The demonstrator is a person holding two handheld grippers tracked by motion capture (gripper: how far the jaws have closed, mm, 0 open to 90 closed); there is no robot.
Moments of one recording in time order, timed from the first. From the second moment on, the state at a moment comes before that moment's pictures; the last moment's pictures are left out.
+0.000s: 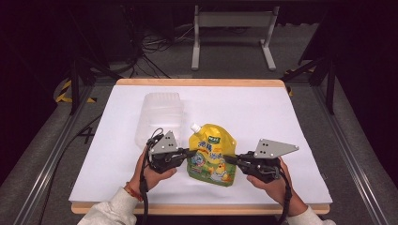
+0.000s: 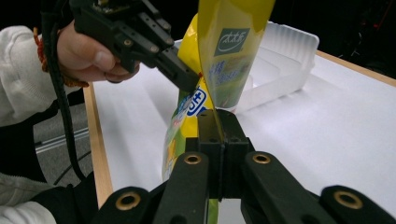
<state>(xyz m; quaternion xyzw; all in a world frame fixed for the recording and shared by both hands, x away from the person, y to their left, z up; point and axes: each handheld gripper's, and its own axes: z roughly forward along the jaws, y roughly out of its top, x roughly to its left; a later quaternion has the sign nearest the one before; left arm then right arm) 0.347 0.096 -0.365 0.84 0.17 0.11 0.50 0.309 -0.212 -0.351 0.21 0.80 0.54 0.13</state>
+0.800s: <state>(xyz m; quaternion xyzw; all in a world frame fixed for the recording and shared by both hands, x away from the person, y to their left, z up) 0.367 0.133 -0.343 0.81 0.20 0.17 0.52 0.341 -0.169 -0.326 0.19 0.80 0.55 0.17</state>
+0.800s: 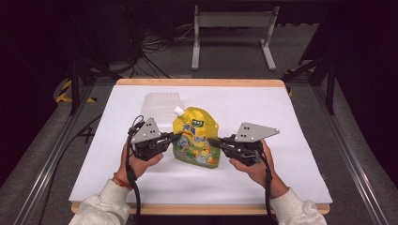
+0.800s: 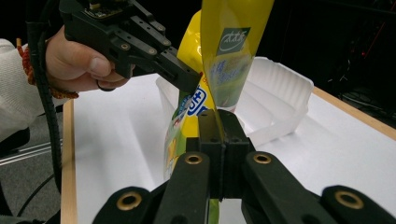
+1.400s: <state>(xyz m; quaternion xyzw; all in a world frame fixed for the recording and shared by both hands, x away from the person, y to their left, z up) 0.375 0.152 -0.318 0.79 0.20 0.21 0.54 0.357 -0.152 -0.302 0.18 0.77 0.58 0.18</state>
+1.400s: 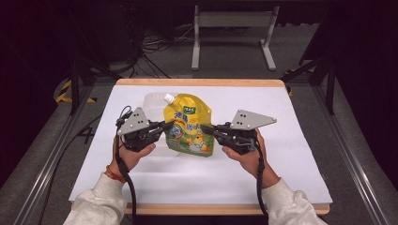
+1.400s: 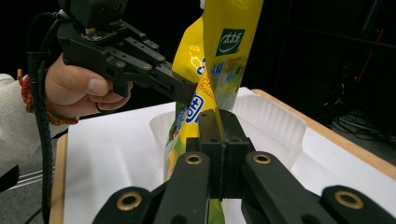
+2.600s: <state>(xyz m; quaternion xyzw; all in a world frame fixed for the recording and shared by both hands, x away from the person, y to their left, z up) 0.441 0.193 -0.326 0.76 0.28 0.25 0.54 0.429 -0.087 -0.303 0.21 0.77 0.57 0.21</state>
